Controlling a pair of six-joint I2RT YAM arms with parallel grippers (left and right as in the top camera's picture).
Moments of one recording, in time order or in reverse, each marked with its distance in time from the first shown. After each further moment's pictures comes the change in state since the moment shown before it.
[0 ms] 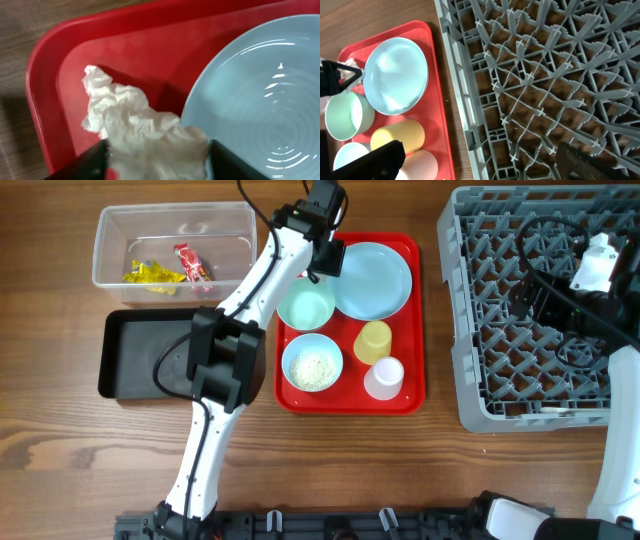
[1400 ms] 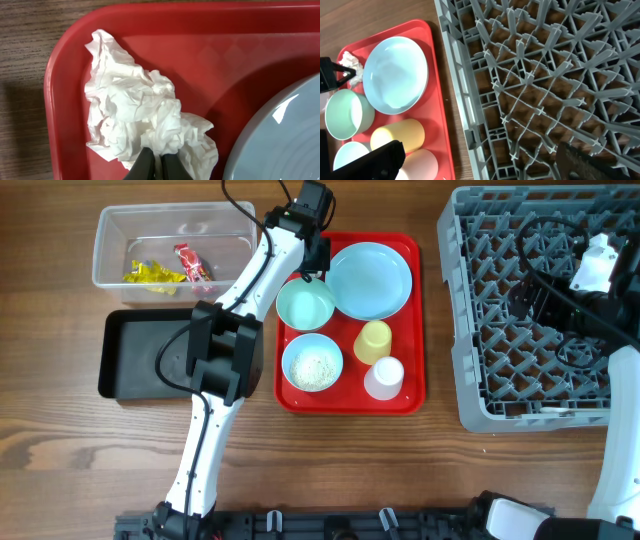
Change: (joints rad) left arm 0.043 0.064 0.019 0.018 -0.022 -0.137; right arm 0.000 0.000 0.000 -0.004 0.000 0.000
